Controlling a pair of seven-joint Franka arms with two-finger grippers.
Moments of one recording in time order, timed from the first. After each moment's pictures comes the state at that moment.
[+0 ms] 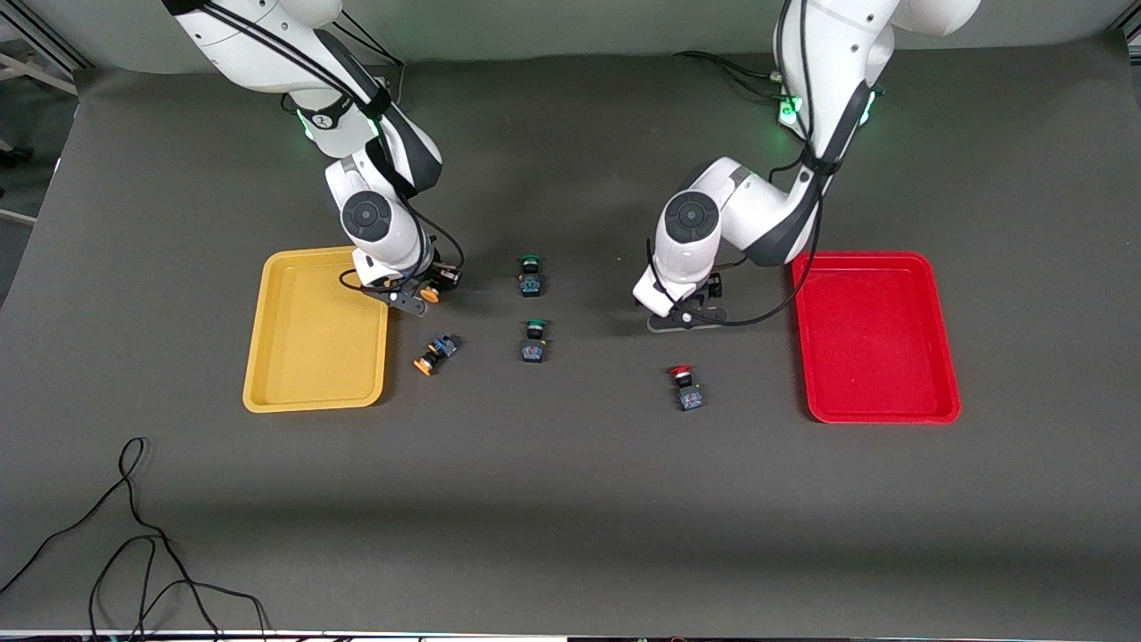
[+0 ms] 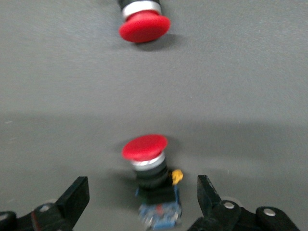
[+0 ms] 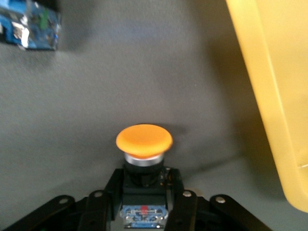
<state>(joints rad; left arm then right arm) -0.61 0.47 -0.07 -2.09 0.06 2.51 -0.81 0.25 0.29 0.25 -2.44 0.01 2.59 0.90</state>
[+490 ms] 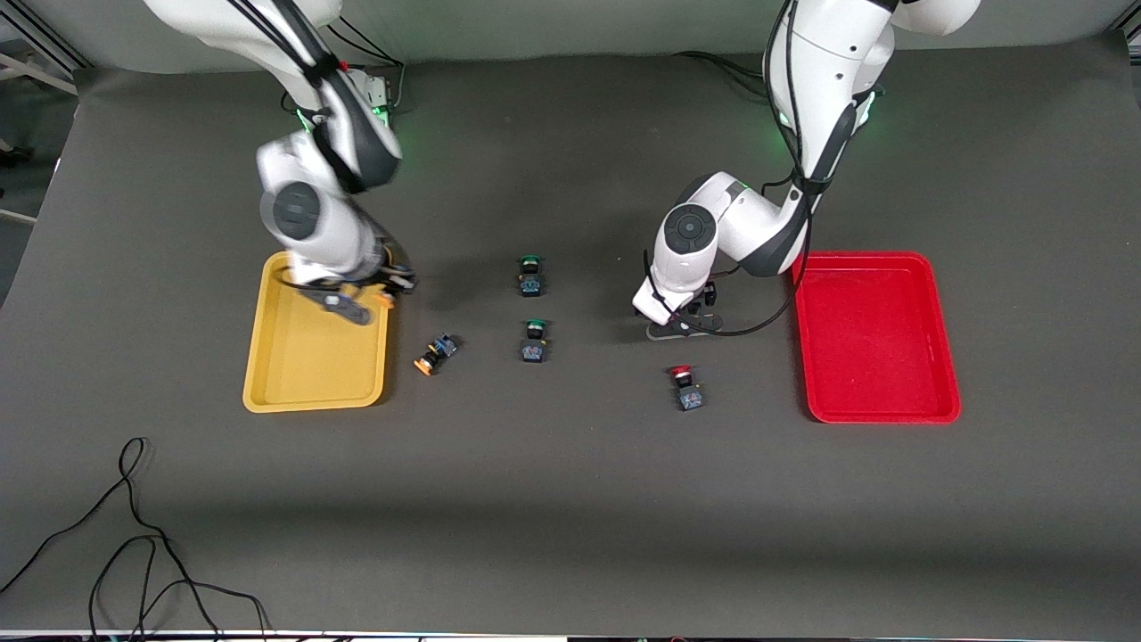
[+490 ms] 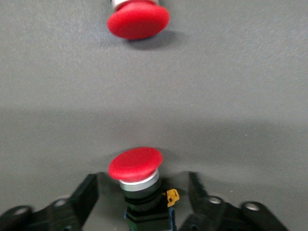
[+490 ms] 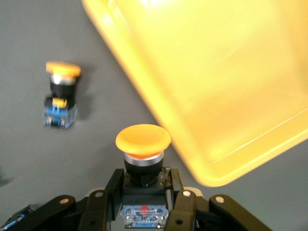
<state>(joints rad) -0.60 0.51 -0.07 -2.08 0.06 2.55 -0.82 0.25 0.02 0.06 -2.34 0.04 2.21 0.79</state>
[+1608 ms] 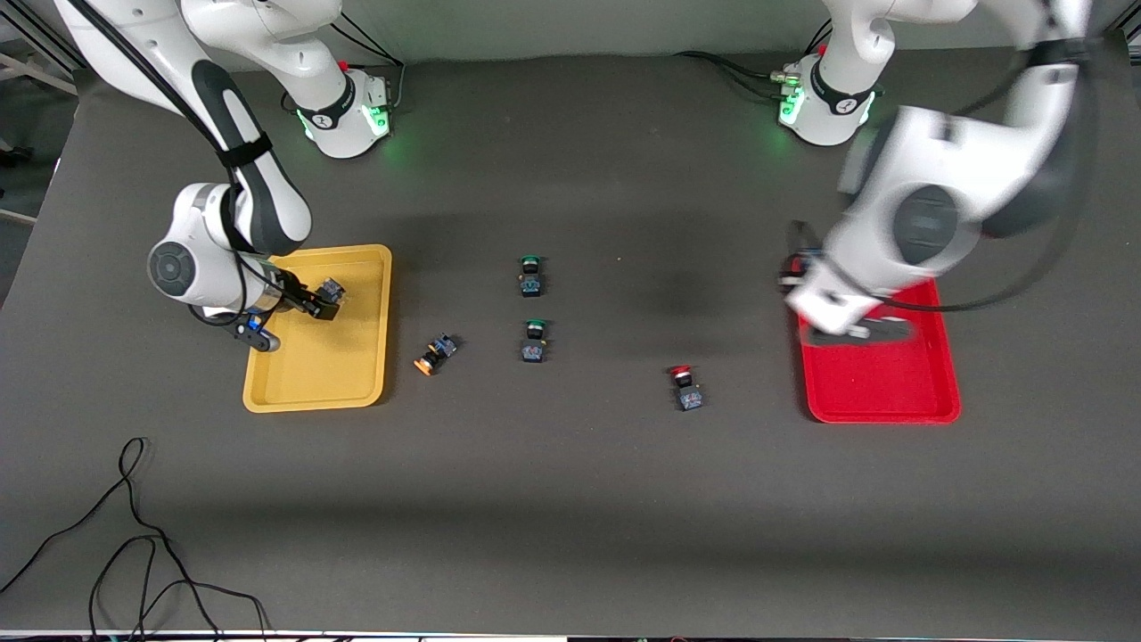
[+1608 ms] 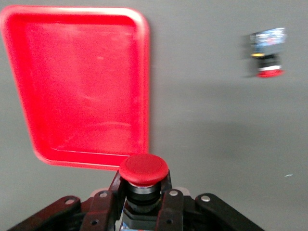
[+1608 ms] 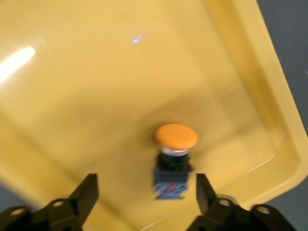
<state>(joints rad) -0.19 0.16 -0.04 -1.86 0.01 1.76 -0.27 0.24 0.20 -0.22 -2.34 0.16 2.28 0.49</state>
